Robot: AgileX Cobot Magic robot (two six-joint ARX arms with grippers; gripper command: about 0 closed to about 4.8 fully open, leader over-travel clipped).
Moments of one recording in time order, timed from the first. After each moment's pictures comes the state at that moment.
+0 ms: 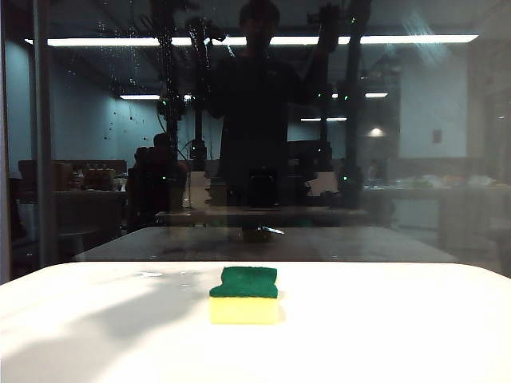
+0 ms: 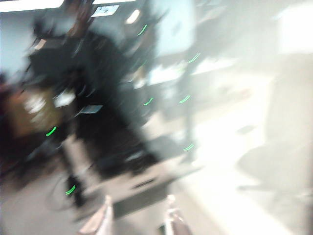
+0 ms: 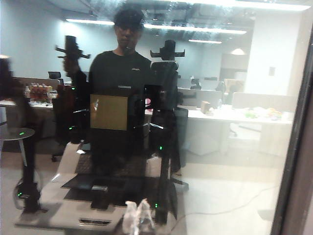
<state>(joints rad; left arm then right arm) -0.12 1.27 2.21 -0.77 0.36 0.14 0.10 1.49 2.38 -0.62 0.04 -0.08</state>
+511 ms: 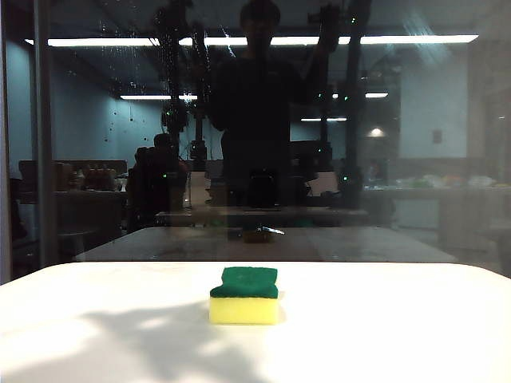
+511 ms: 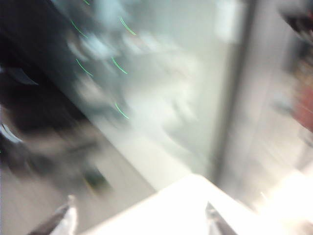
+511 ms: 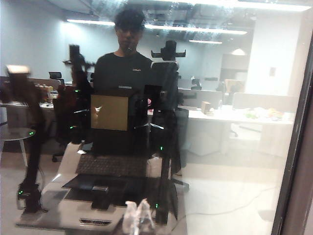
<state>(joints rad) -0.12 0.98 2.03 -1.10 0.54 0.05 0.10 1.49 2.38 -0.62 0.04 -0.08</state>
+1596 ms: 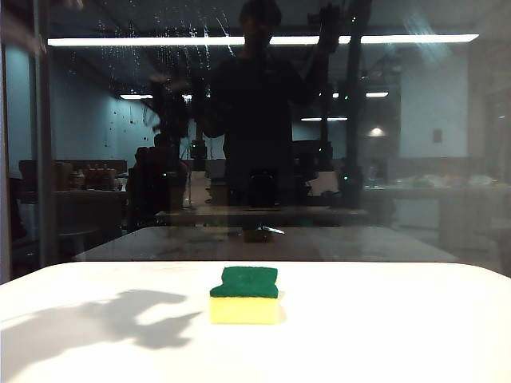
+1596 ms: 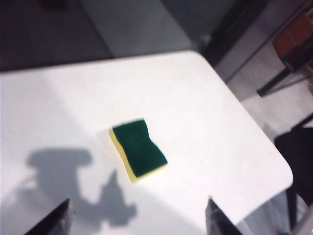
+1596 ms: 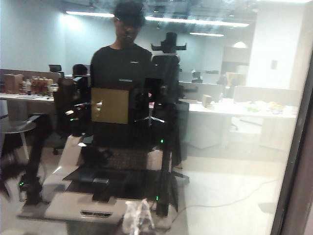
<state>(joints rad) -0.12 0.86 0.83 -0.51 0.63 -0.07 0.10 1.49 2.38 -0.65 0.04 -0.08</state>
